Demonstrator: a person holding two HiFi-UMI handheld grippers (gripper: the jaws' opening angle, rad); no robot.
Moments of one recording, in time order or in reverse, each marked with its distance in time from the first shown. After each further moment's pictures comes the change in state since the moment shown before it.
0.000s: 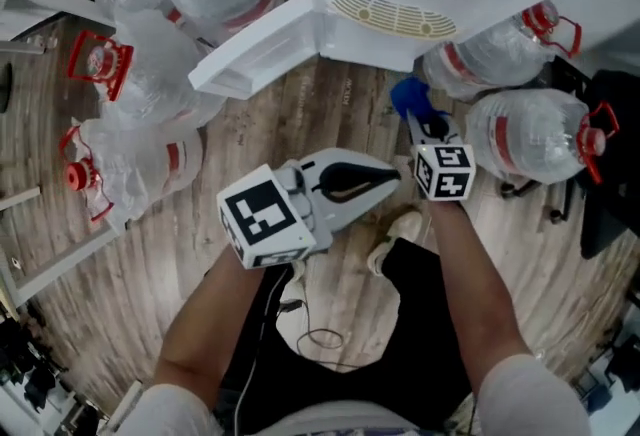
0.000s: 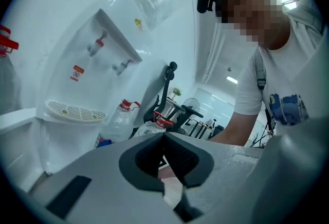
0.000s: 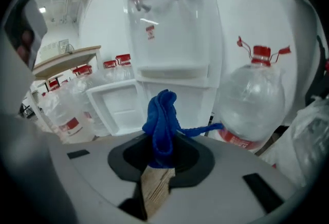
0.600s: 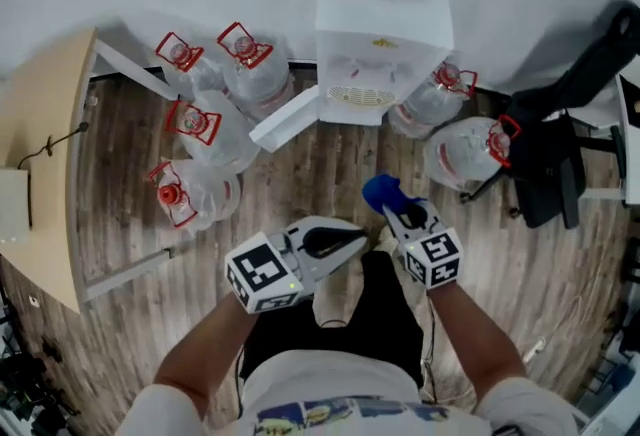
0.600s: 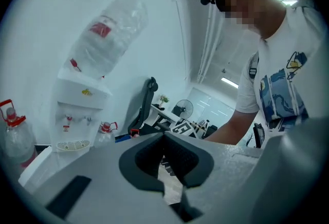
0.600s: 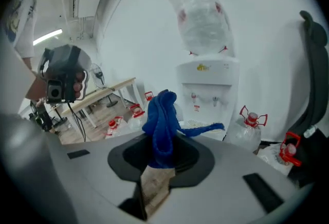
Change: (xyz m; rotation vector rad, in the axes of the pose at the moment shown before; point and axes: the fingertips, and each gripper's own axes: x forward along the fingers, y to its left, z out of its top) left arm -0.130 -0.259 0.225 0.029 0.057 -0.018; right arm -0.355 0.182 0.227 -0.024 -0.027 0.186
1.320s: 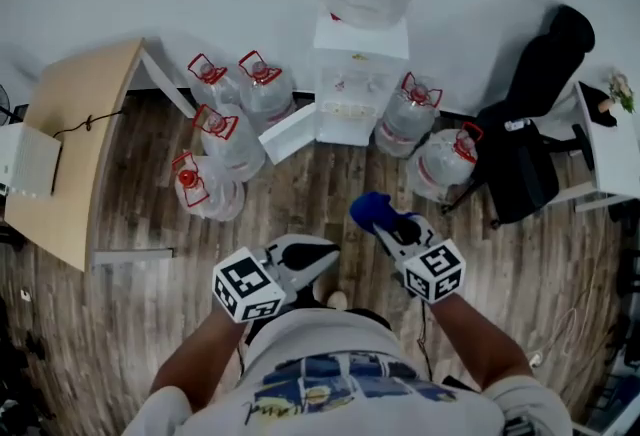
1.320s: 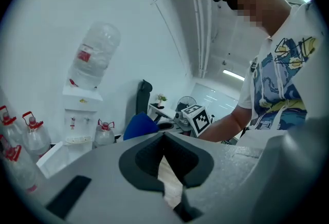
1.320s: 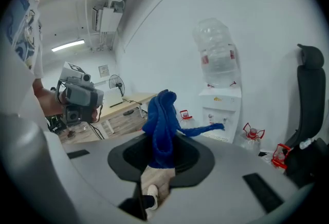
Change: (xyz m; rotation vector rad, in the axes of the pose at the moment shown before) left arm -0.068 -0.216 -0.012 0.090 0.022 0.120; right arm -0.212 0.138 0.038 -0.080 -0.156 0.119
